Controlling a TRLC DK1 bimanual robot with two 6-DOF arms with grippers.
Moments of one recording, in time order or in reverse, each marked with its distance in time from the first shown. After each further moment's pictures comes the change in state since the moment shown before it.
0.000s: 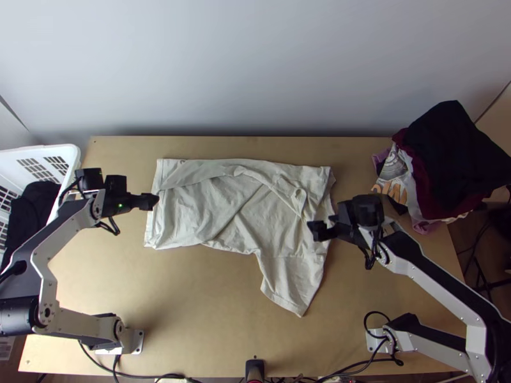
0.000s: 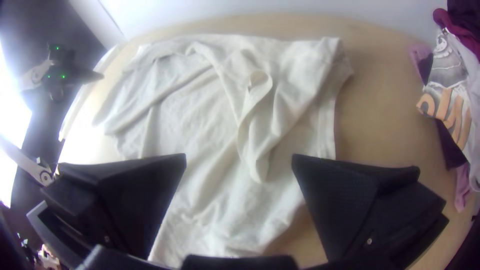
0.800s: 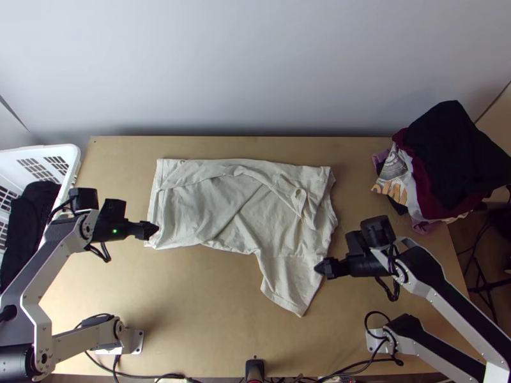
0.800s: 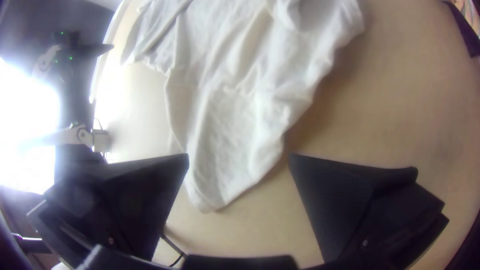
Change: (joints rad) left arm 0.018 -0.242 -0.132 -0.331 0.037 0.117; right arm 0.032 -0.229 -0.023 -0.560 -0.230 0.111
